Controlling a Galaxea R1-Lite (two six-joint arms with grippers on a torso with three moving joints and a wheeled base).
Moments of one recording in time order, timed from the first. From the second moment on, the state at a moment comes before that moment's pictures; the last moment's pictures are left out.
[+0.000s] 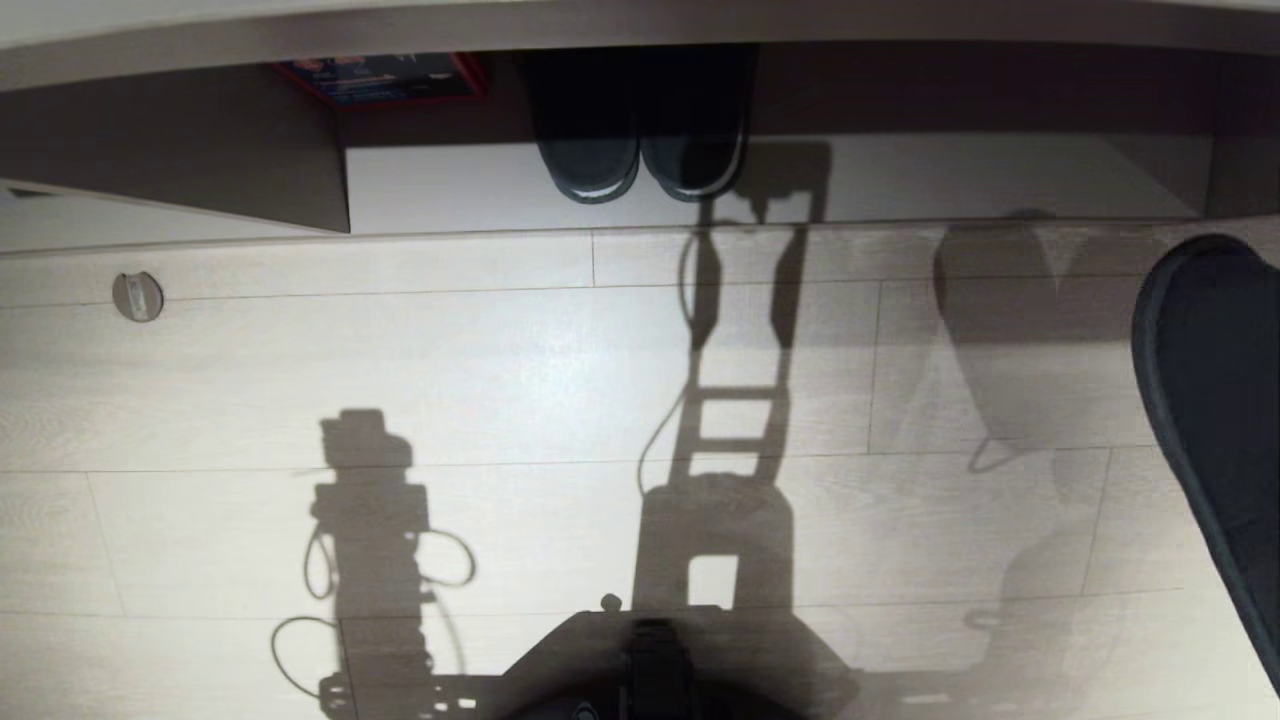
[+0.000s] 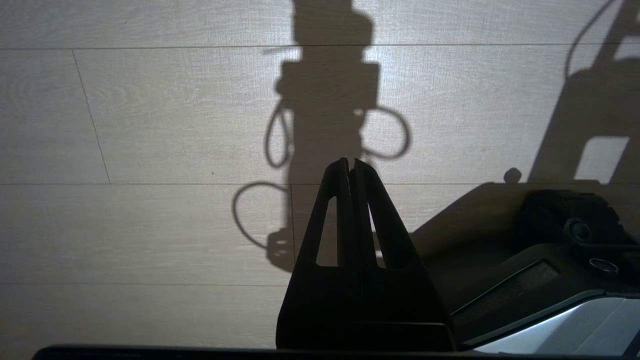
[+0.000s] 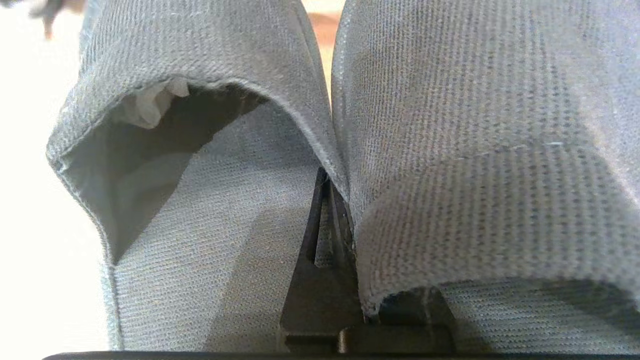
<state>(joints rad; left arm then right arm) -0.01 0.00 0.00 0.00 0.02 -0.03 -0.01 0.68 0.00 -1.00 -0.08 0.07</state>
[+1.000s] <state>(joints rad) -0.01 0.00 0.00 0.00 0.02 -0.03 0.09 1.18 0.00 -1.52 -0.15 0.06</state>
